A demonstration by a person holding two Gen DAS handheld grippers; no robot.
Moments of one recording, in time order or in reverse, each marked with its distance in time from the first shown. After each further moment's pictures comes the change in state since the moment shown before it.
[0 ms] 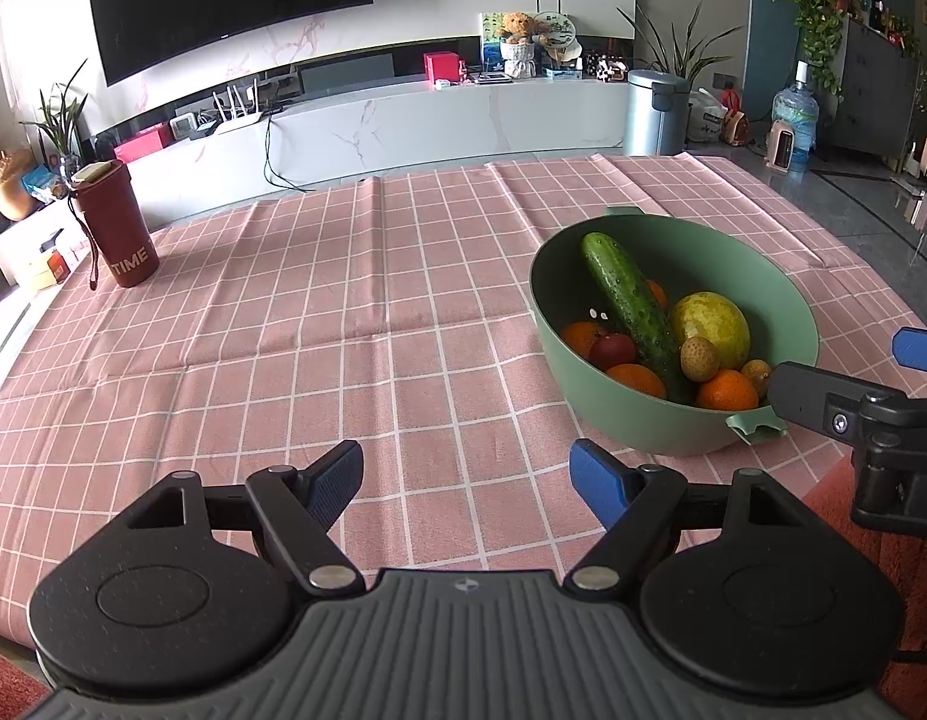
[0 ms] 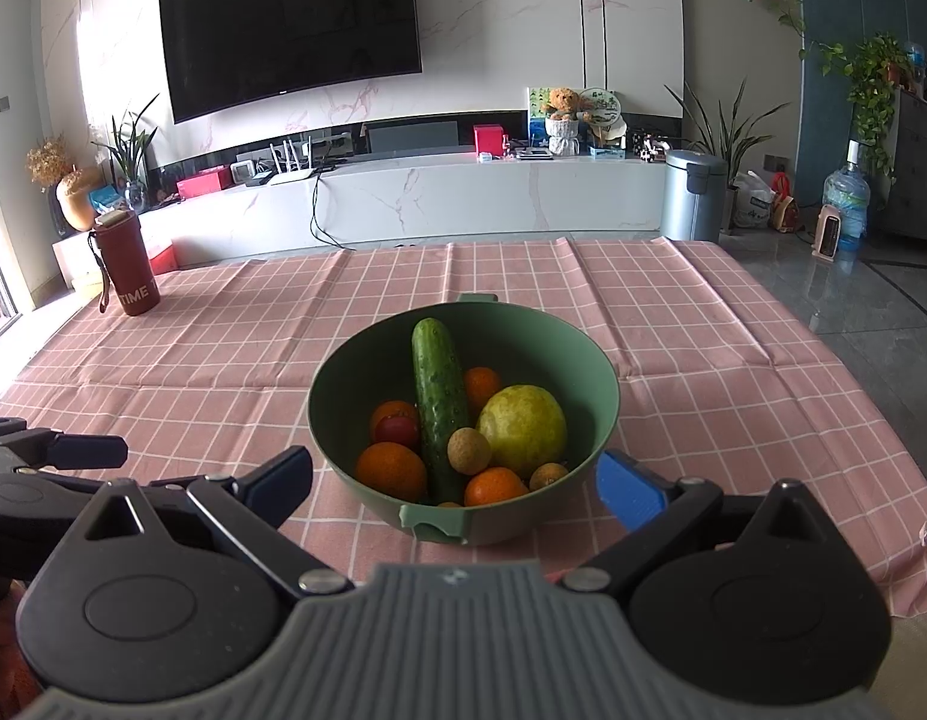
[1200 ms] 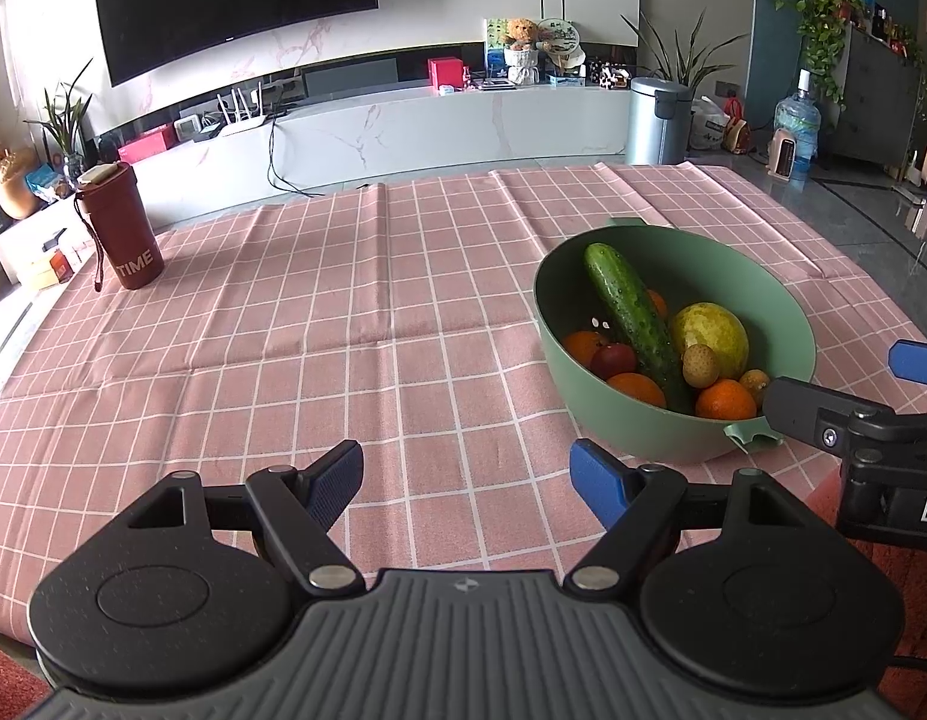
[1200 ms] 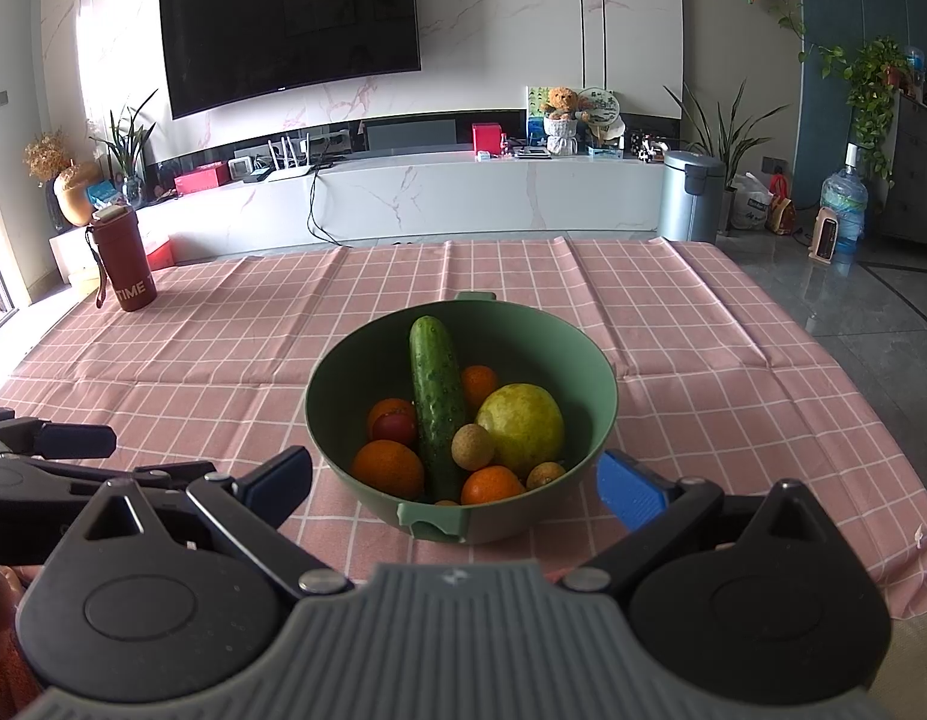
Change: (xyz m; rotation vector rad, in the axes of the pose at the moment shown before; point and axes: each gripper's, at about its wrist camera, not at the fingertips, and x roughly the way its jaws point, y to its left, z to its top) left arm -0.005 0.000 0.000 -0.008 -0.008 0.001; right arm 0.000 0.001 0.000 -0.003 0.001 -0.005
